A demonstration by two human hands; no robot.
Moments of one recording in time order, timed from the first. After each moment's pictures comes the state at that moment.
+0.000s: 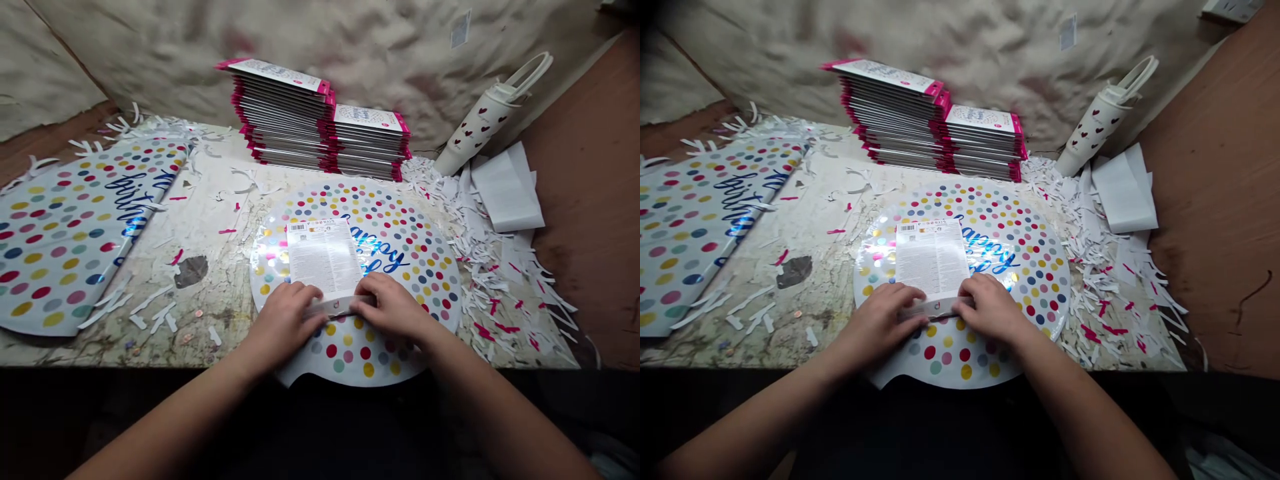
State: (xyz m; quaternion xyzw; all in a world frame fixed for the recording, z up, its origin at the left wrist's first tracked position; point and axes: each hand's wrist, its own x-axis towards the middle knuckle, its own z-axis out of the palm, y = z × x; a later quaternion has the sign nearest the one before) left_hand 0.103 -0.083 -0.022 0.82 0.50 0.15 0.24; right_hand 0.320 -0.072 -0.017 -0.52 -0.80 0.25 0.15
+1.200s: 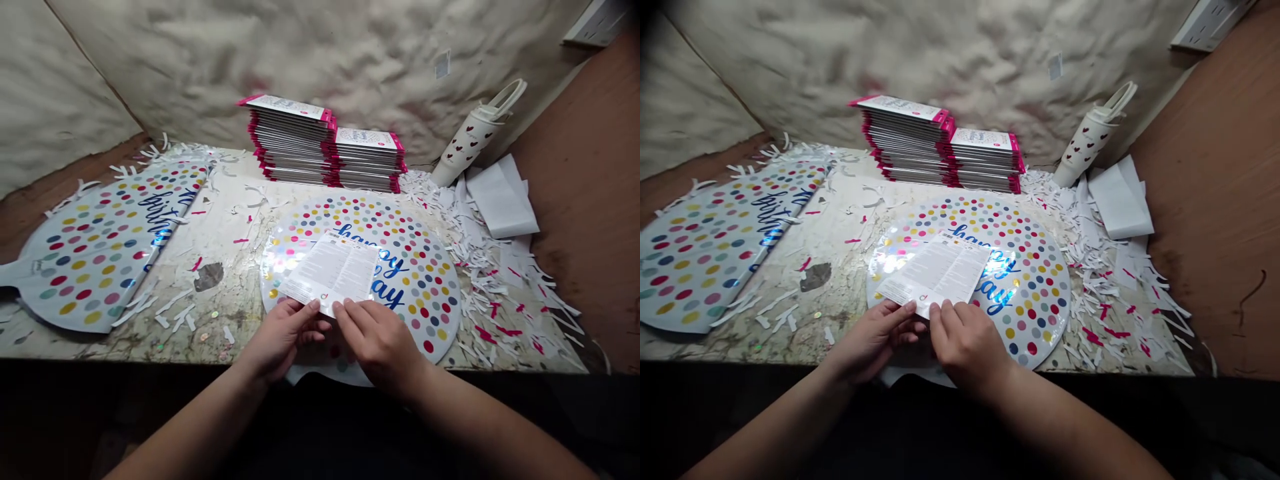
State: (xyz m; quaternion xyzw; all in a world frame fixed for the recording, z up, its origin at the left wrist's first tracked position) left_hand 0.109 -0.101 -0.004 0.21 0.47 0.38 0.77; right_hand 0.281 -0.120 0.005 -0.38 -0.89 -0.08 0.23
